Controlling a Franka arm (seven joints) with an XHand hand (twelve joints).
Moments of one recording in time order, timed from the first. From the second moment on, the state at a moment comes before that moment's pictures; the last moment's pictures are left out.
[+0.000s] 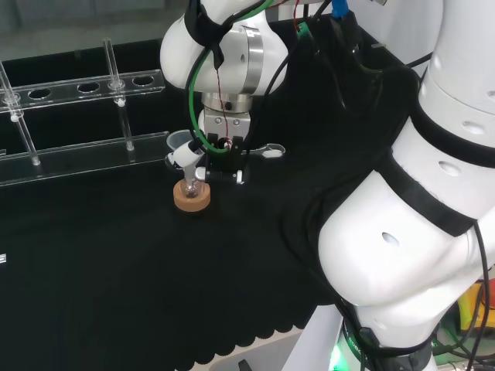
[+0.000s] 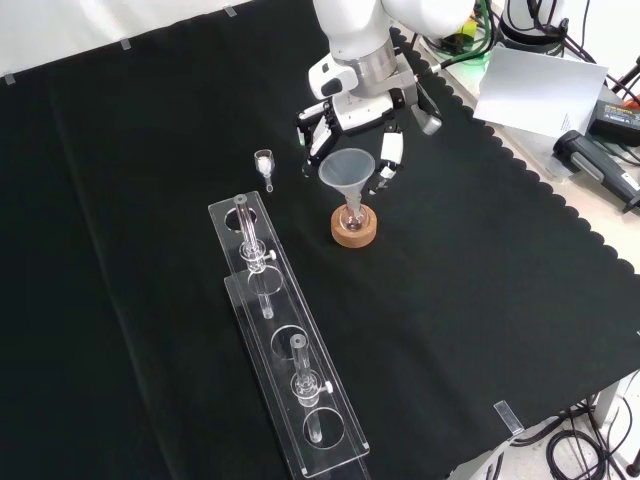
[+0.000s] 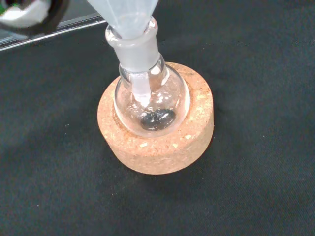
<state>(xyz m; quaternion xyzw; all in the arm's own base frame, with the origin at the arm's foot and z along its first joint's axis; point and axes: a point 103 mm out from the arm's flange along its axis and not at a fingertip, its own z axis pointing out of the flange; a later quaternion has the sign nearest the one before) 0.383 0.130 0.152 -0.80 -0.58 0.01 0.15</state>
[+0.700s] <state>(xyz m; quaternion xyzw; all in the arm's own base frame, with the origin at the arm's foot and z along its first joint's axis) 0.381 0.127 0.153 -0.79 -0.58 0.03 0.16</state>
